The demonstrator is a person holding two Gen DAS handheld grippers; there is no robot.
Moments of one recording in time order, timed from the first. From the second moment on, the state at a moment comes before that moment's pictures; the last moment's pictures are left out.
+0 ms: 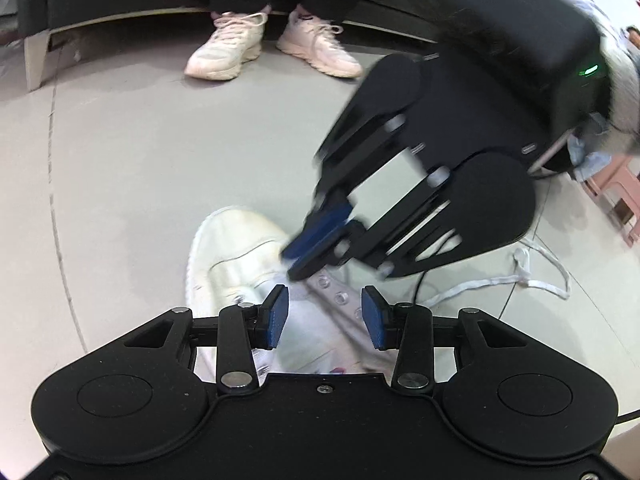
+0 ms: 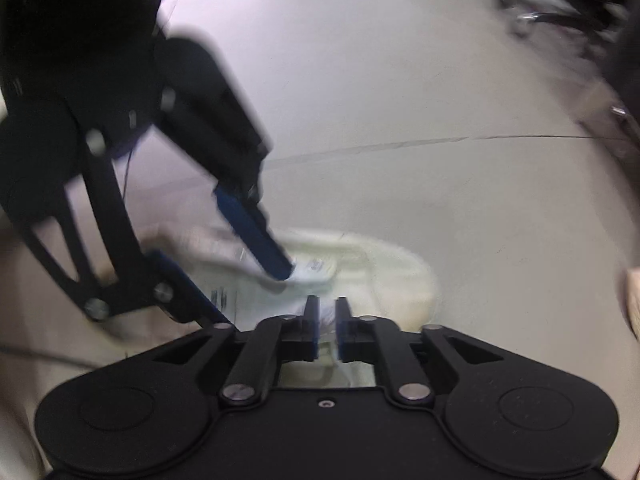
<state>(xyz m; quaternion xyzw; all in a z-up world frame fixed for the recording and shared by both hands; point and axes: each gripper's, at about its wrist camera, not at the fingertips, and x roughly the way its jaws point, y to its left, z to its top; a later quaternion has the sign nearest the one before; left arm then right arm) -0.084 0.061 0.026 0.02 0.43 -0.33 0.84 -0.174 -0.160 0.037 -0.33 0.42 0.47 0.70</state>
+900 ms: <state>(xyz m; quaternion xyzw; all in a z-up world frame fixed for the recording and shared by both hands) -0.080 0.072 0.033 0.02 0.40 -0.32 0.86 -0.201 -0.177 0.020 -0.13 0.51 0.30 0.80</state>
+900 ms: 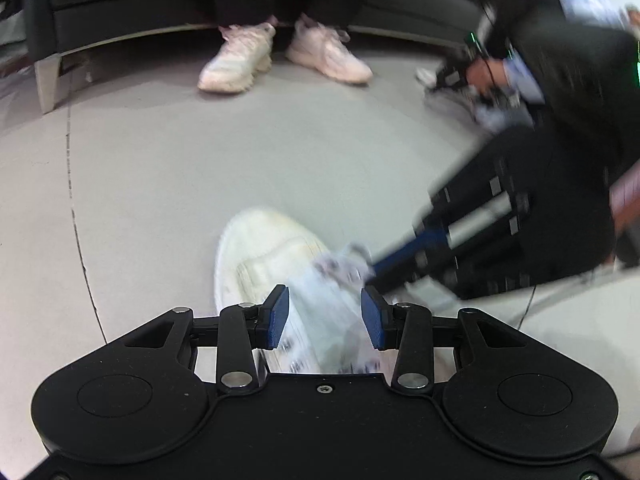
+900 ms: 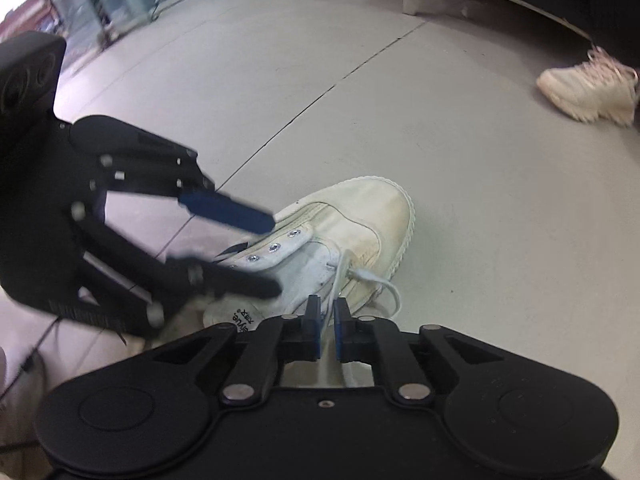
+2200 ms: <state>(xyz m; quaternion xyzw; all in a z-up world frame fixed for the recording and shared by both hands) -0.081 0.073 0.040 0.04 0.38 -0.34 0.86 -0.199 -0.182 0.015 -0.14 0.50 0.29 0.80</state>
